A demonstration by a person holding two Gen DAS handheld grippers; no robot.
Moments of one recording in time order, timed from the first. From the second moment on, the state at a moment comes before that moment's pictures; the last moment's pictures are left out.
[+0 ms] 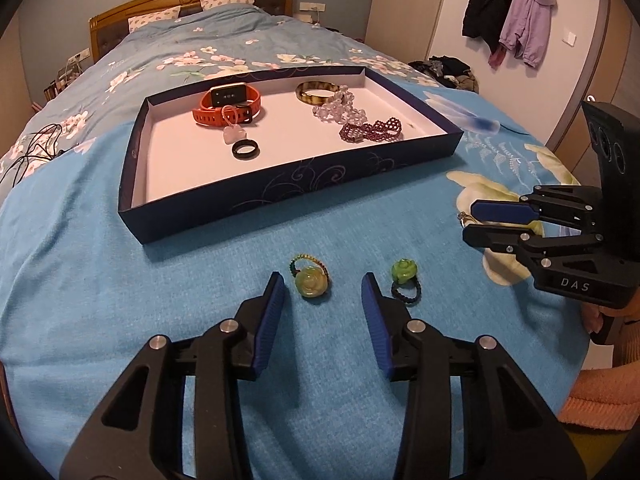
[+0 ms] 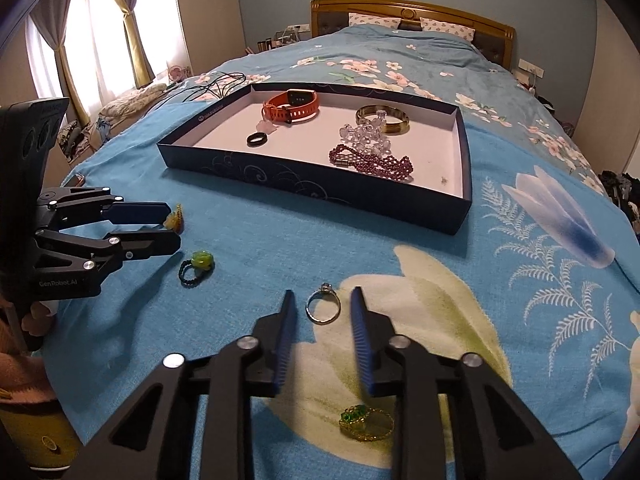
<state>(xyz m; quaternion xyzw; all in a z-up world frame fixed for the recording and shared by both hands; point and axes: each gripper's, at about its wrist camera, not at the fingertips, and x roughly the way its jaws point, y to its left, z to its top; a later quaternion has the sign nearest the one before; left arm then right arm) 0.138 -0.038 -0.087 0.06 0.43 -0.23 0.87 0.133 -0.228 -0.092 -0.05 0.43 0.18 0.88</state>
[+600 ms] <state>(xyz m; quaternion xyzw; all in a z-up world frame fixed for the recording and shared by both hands) 0.142 -0.030 -0.087 0.04 0.43 -0.22 0.88 0.132 -0.230 -0.089 -0.04 0.42 0.19 0.89</state>
